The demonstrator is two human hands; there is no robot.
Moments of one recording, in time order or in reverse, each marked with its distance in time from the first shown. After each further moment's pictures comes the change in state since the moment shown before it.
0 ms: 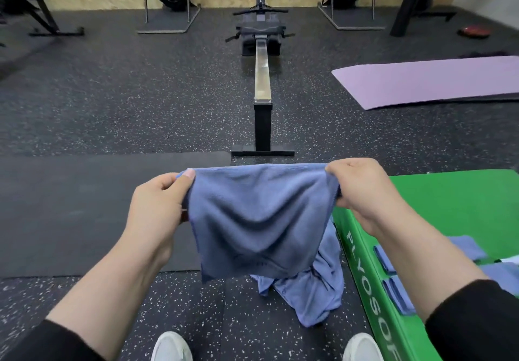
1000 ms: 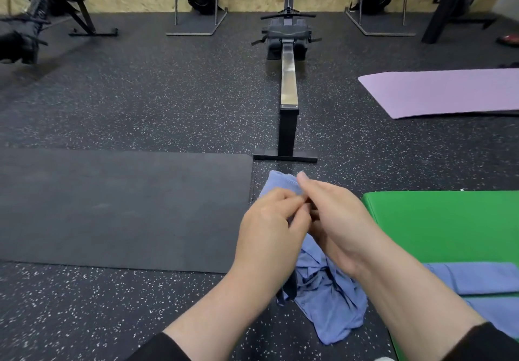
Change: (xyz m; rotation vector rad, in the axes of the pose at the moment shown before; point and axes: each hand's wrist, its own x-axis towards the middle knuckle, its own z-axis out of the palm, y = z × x) left_hand -0.050 -0.009 0.066 0.513 -0.220 0.507; right_hand -0.037 -0.007 0.080 0.412 -0.407 0.084
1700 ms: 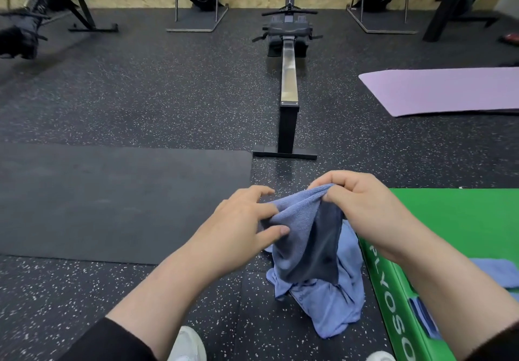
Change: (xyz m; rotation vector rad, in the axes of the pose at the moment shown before) left_hand 0.010 -0.033 -0.050 0.449 -0.485 0.047; right_hand -0.012 -0.031 -0.036 -0.630 -0.031 -0.097
